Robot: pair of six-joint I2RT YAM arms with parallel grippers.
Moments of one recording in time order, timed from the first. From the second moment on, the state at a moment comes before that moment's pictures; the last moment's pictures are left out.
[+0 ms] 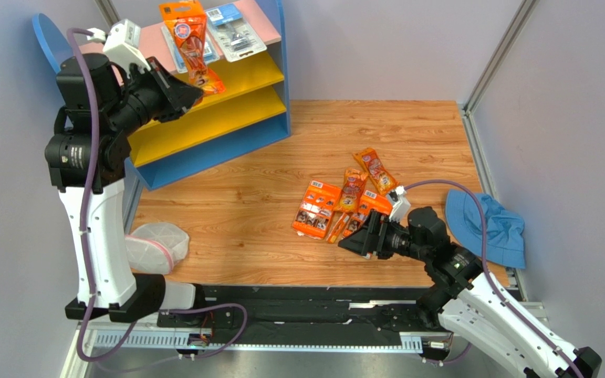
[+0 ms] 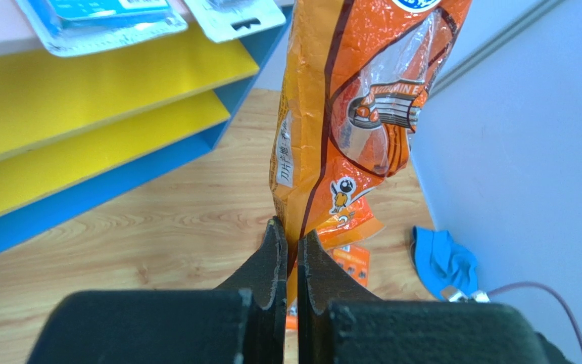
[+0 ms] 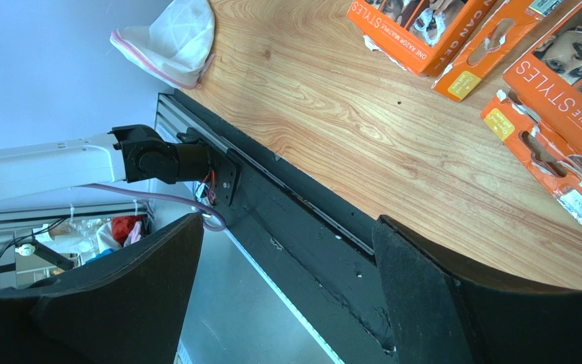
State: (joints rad) left arm -0.06 1.35 2.20 -1.06 0.34 -0.44; right arm 0.66 0.57 0.52 -0.40 -0.34 0.87
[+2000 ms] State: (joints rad) left arm 0.34 1.78 2.31 -0.92 0.59 -0.65; right arm 0.66 0.49 0.42 -0.43 -0.36 0.91
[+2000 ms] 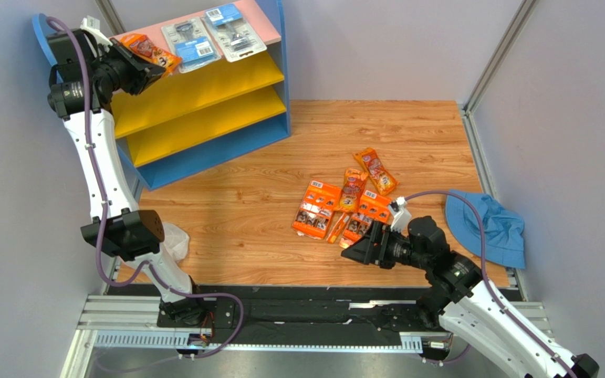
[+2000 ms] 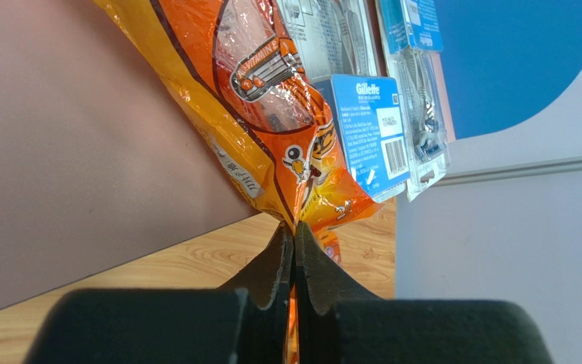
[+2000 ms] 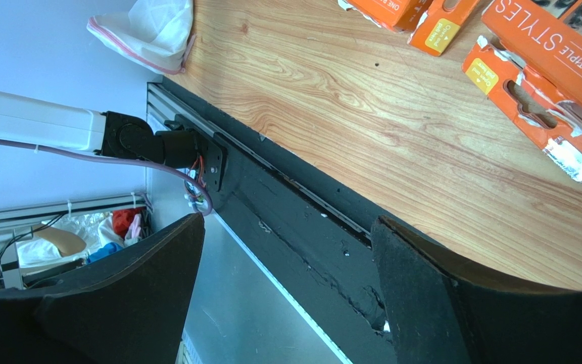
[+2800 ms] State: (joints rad) left arm 0.39 1.72 2.24 -0.88 0.69 -0.49; right arm 0.69 0.53 0.41 -0.42 -0.35 0.94
